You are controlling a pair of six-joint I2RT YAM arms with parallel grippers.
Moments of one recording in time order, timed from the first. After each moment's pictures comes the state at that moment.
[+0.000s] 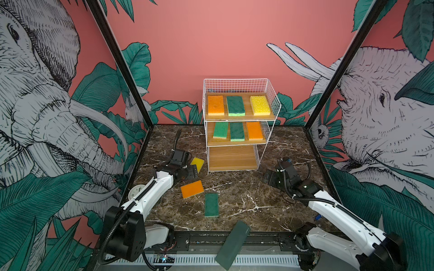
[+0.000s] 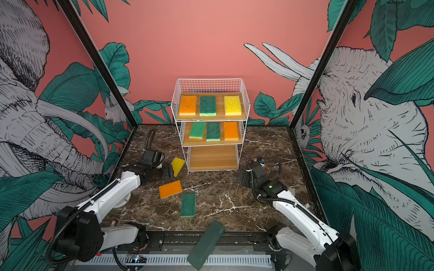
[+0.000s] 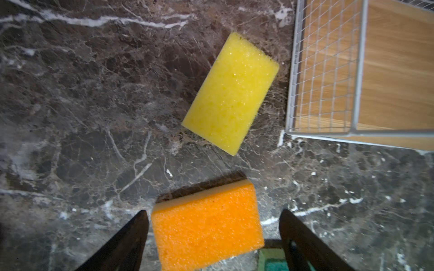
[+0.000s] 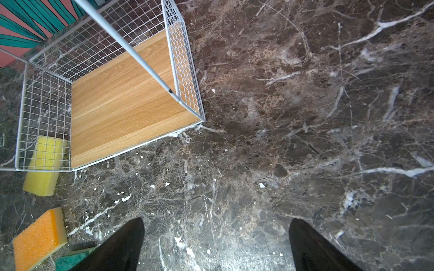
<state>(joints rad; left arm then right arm) -0.30 1.28 0.87 -0.66 -0.06 -0.43 0.54 0.98 0.71 -0.59 0.21 0.76</state>
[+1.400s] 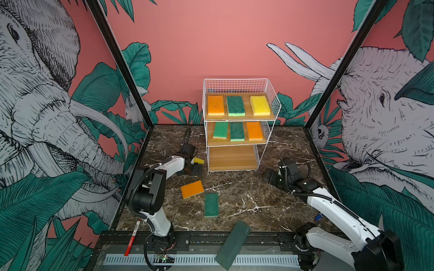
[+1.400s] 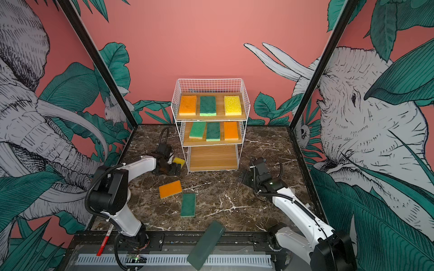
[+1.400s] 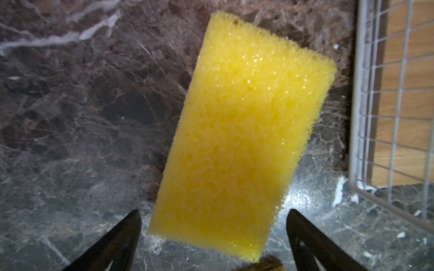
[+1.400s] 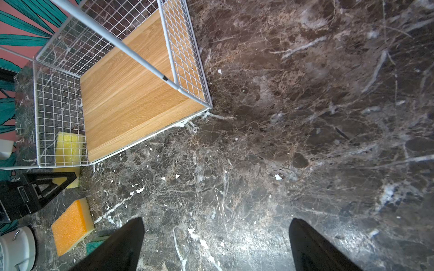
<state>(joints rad) -0.27 1.72 1.02 -0.55 0.00 -0.20 0.45 1.04 0.71 -0.56 0.04 0.78</state>
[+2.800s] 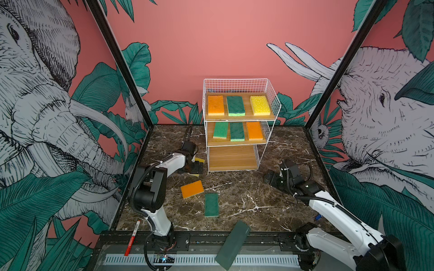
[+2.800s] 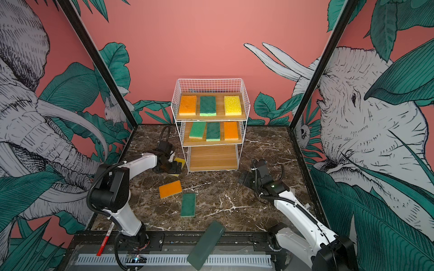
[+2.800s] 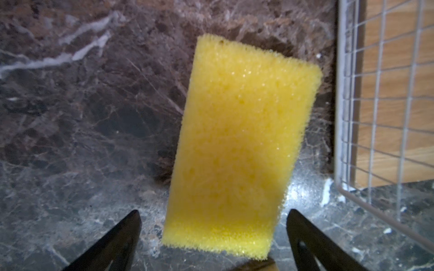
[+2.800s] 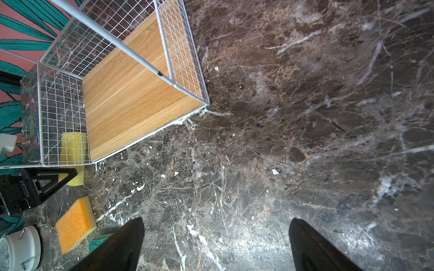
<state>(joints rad) -0.27 1.75 1.08 -0.60 0.01 -0.16 0.44 0.99 0.67 -0.56 0.03 0.79</state>
